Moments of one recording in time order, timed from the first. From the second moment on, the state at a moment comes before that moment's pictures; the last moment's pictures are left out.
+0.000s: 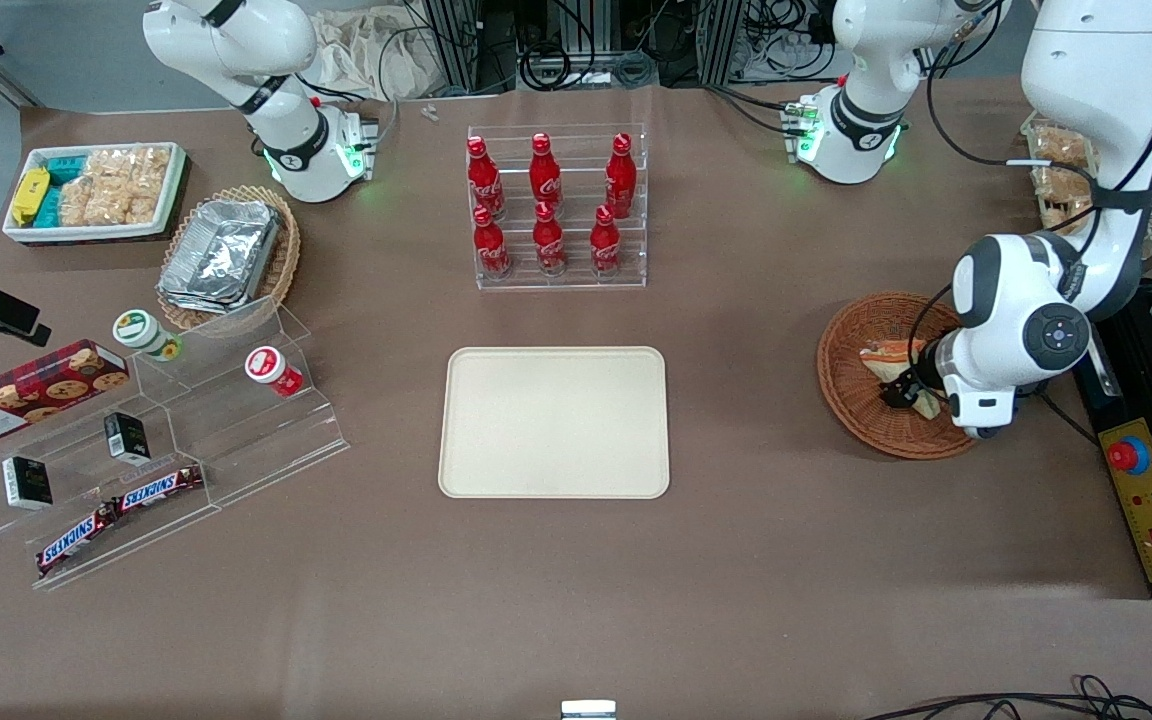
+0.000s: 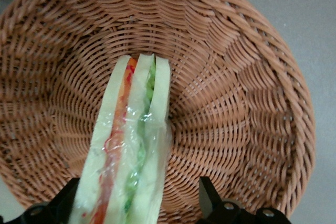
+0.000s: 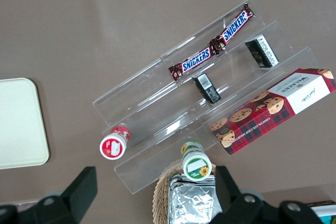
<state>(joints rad) 0.12 0.31 -0.14 -2.17 0.08 2.27 -0.89</state>
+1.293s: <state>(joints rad) 0.11 0.36 -0.27 -1.49 0.12 1.68 -0.89</state>
